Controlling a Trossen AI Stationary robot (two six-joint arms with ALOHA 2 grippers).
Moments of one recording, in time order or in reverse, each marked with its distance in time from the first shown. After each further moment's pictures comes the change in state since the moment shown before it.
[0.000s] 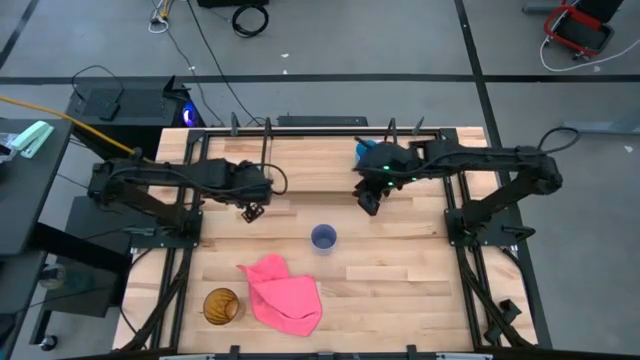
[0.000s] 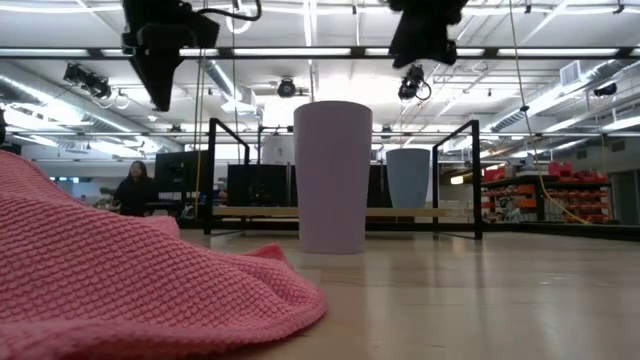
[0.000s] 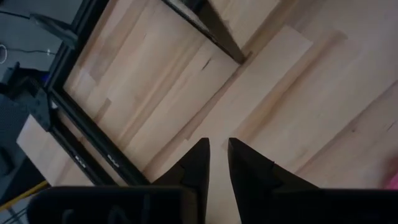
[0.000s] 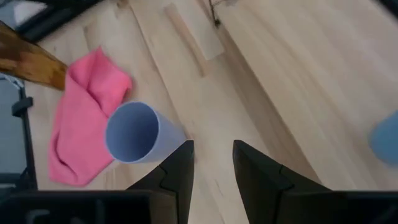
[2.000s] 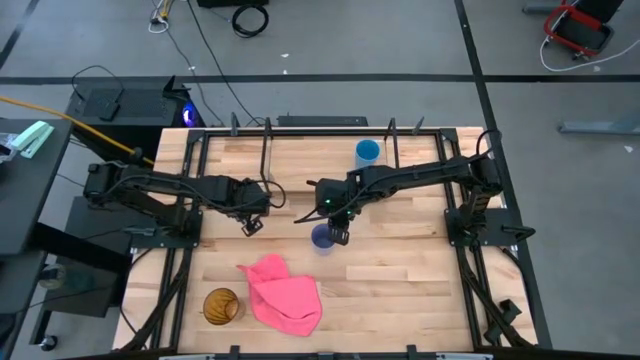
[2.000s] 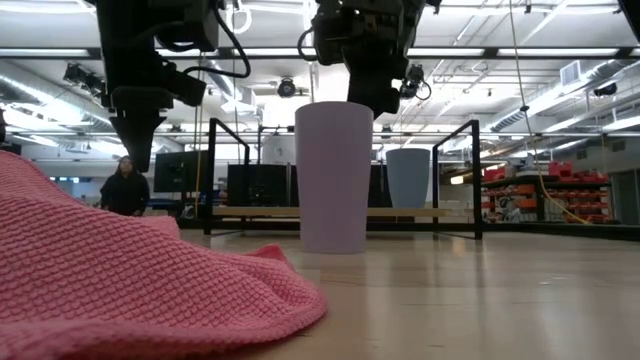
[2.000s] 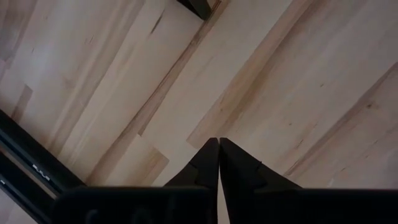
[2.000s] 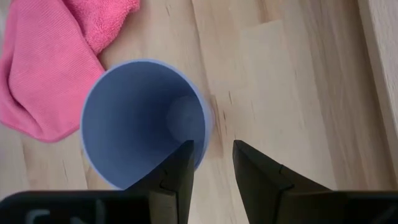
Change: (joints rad) left arm -0.002 -0.030 -0.343 0.324 0.120 0.038; right arm 0.092 0.455 0.209 -0.043 -0.098 -0.162
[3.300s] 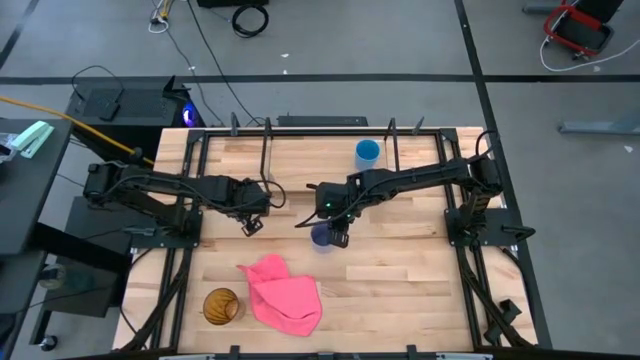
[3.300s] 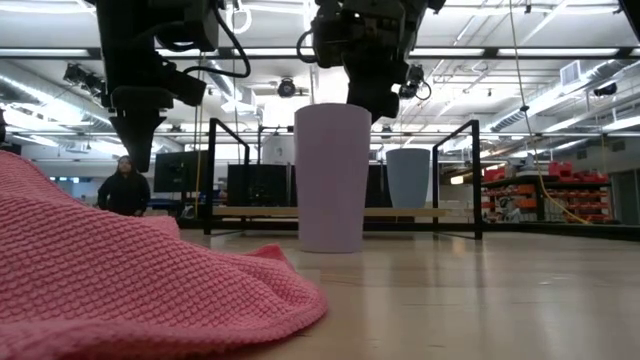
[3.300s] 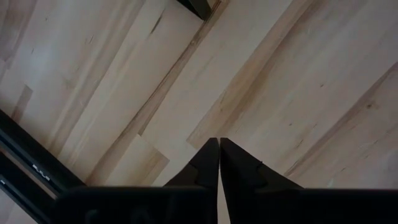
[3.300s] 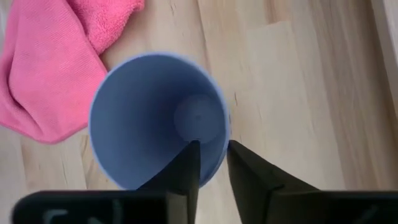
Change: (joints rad) left arm 0.000 0.000 0.000 0.000 0.000 0.000; right arm 0.011 0.000 -0.035 0.049 0.002 0.003
